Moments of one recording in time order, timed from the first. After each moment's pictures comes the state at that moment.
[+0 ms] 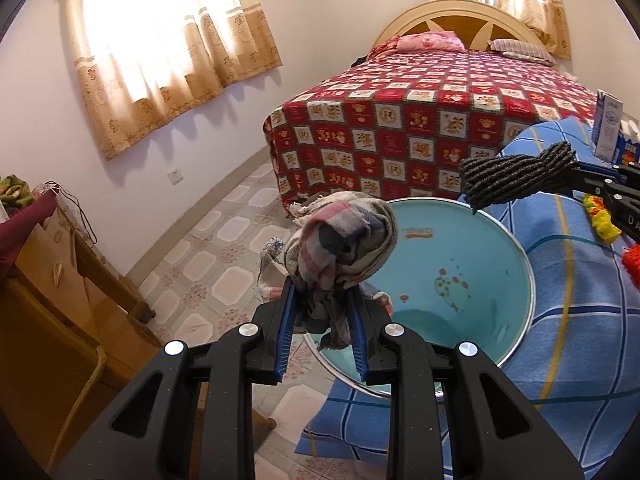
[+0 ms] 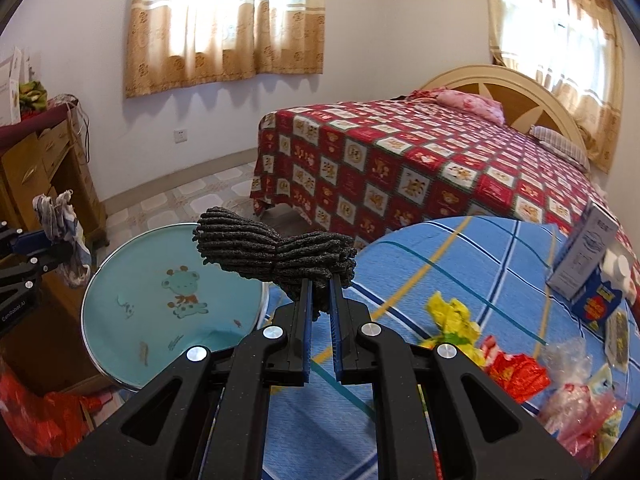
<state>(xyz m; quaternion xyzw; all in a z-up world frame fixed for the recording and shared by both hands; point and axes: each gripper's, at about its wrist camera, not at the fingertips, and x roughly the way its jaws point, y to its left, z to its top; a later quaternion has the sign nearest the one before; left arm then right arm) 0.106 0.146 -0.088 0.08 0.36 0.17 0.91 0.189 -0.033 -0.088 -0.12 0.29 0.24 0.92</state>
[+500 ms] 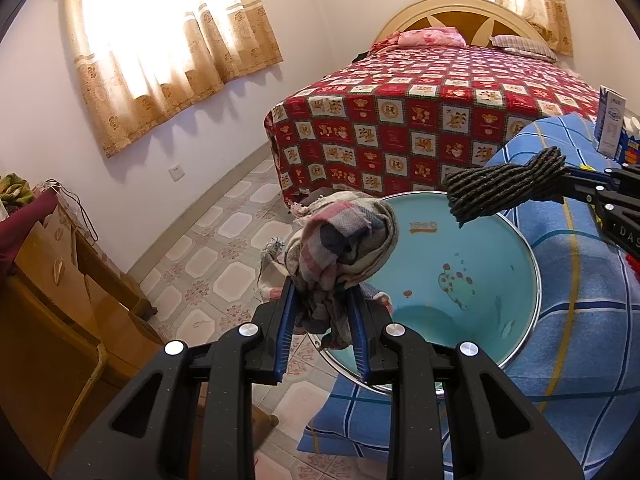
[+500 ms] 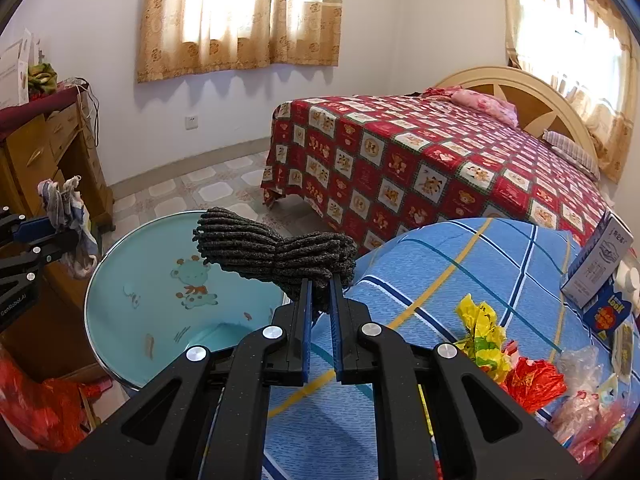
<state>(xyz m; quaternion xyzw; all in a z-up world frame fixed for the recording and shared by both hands) 0.108 0.149 -0.092 0.08 0.37 0.17 0.91 0.188 -0.014 -0.096 -0.14 0.30 0.25 0.91</state>
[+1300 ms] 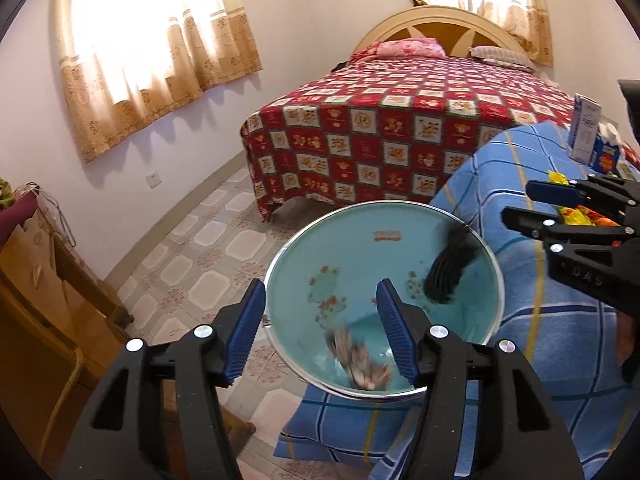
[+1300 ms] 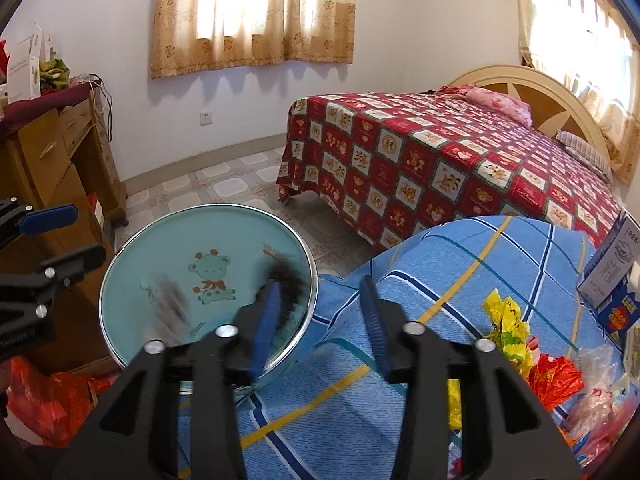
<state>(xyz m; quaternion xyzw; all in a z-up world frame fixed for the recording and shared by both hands) 0.105 0.130 -0.091 0.06 0.36 0.12 0.93 0.180 -0.006 -0.101 -0.14 0.31 0.28 0.90</state>
